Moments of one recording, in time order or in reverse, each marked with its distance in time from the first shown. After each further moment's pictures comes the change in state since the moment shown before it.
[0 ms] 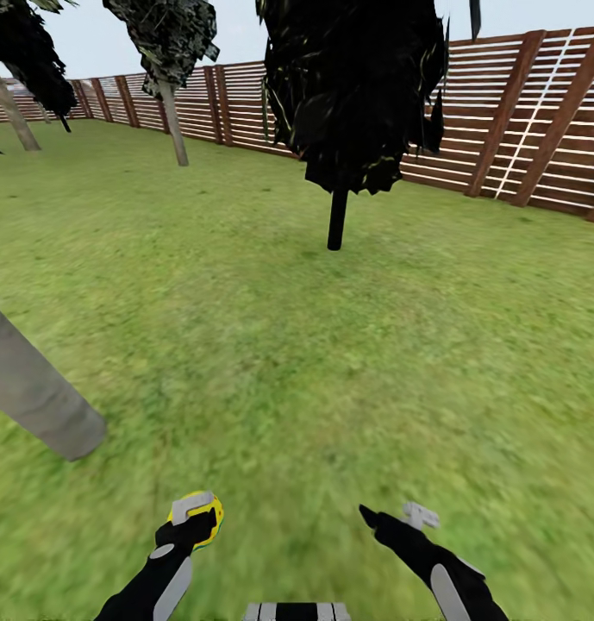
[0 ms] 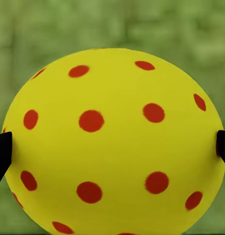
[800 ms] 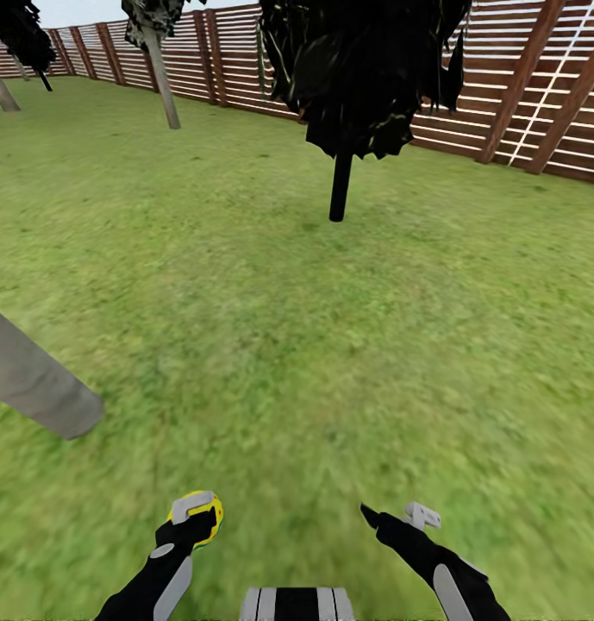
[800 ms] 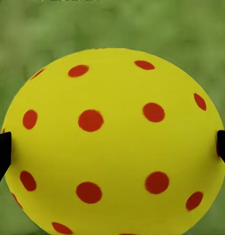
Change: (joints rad) left arm 0.000 0.000 0.000 -0.002 -0.007 0.000 0.000; right arm 0.000 -0.002 -0.014 0.001 0.007 0.006 0.016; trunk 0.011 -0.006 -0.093
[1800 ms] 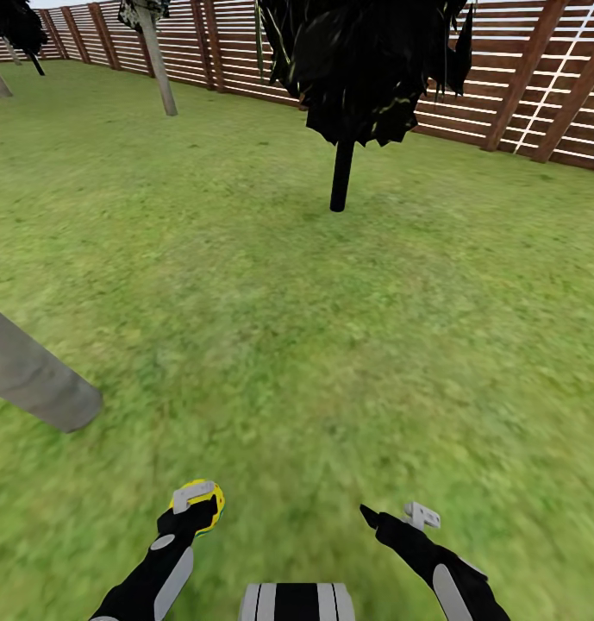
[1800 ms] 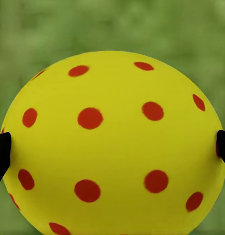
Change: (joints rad) left arm 0.000 0.000 0.002 -0.058 0.002 -0.002 0.001; right arm 0.000 0.001 0.002 0.000 0.000 -0.001 0.001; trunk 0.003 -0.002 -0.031
